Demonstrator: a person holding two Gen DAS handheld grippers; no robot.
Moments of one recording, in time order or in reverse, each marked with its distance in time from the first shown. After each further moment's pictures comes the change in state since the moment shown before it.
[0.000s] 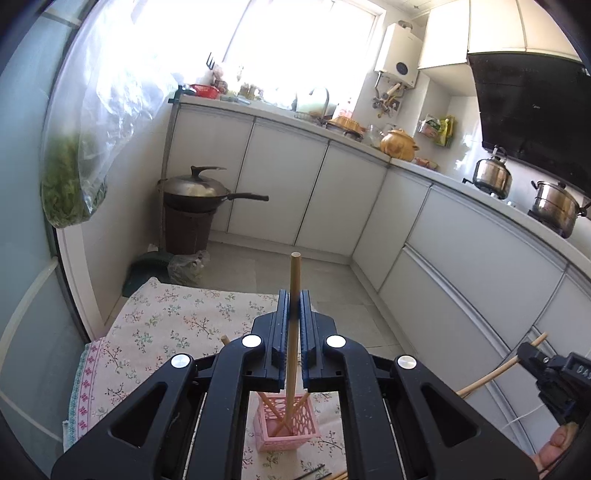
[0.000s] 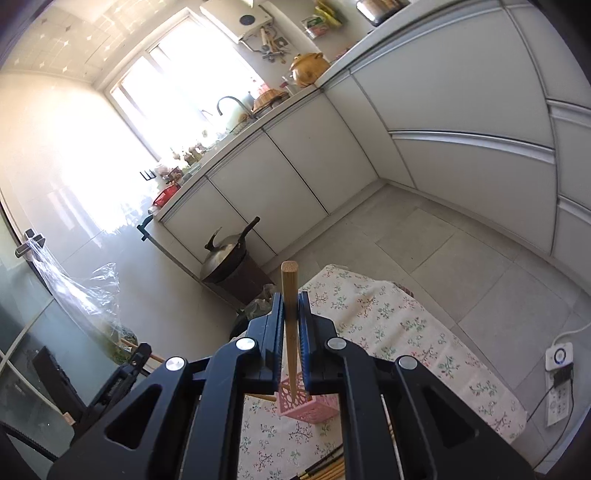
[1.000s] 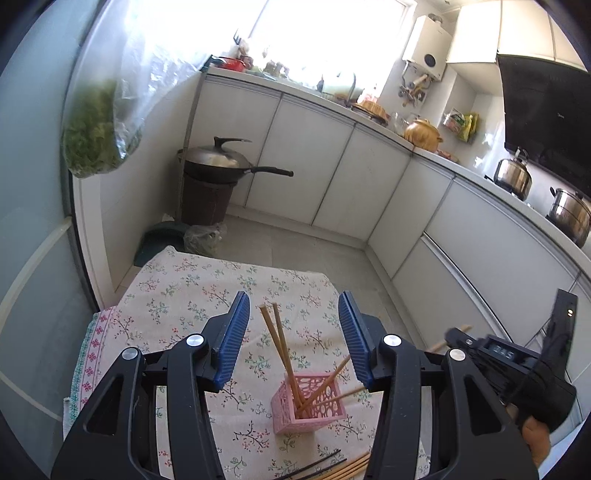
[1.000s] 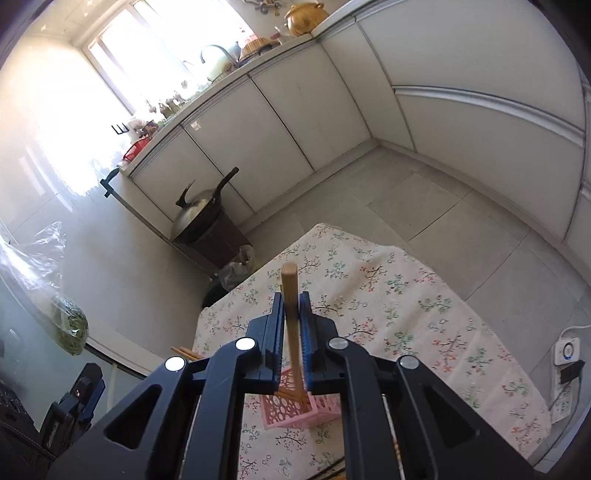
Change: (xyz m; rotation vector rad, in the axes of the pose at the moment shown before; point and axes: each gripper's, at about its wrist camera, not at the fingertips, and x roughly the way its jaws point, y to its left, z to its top) left arm 0.001 0.039 -0.014 -0.071 0.076 0.027; right arm 0.127 0.014 -0.031 -0.022 0.168 -0.094
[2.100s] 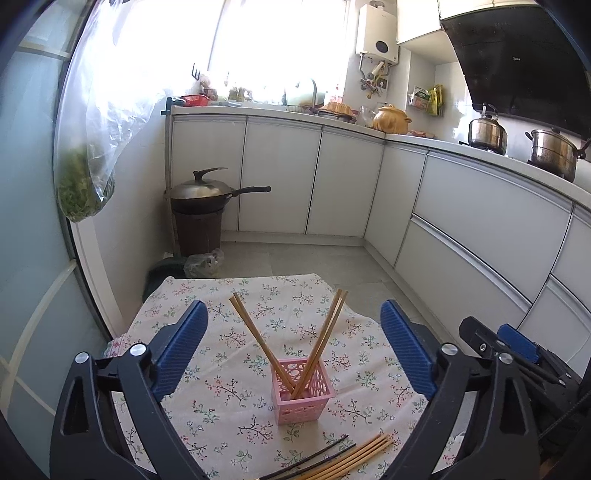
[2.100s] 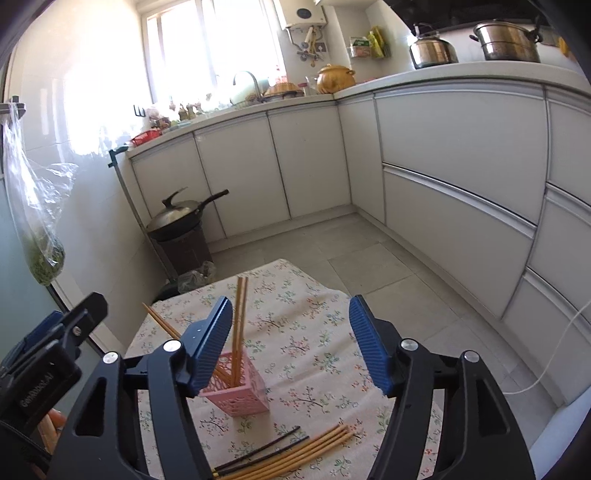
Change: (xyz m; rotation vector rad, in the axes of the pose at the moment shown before) left arm -0.026 -0.063 -0.039 0.220 -0.076 0.047; right arm -0.089 0.011 -0.050 -0.305 -0.205 -0.201
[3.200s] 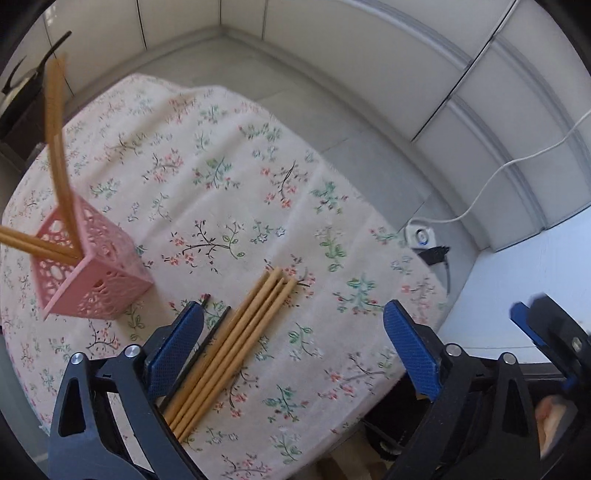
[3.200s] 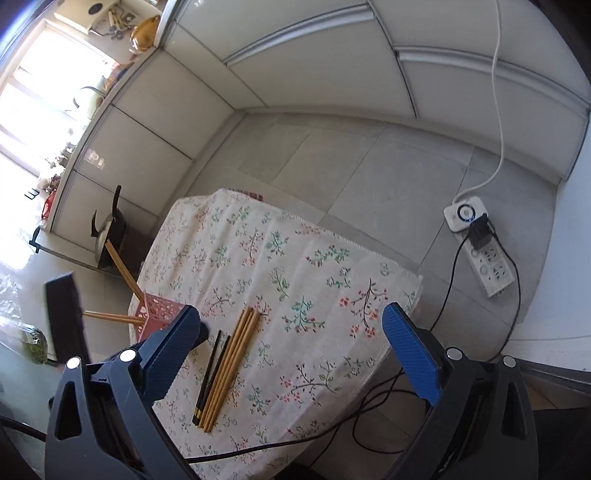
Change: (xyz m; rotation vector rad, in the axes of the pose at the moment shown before) left arm 0.149 -0.143 -0.151 0.412 0.866 -0.360; right arm -0.012 -0.192 -0.133 0.644 0.374 -0.077
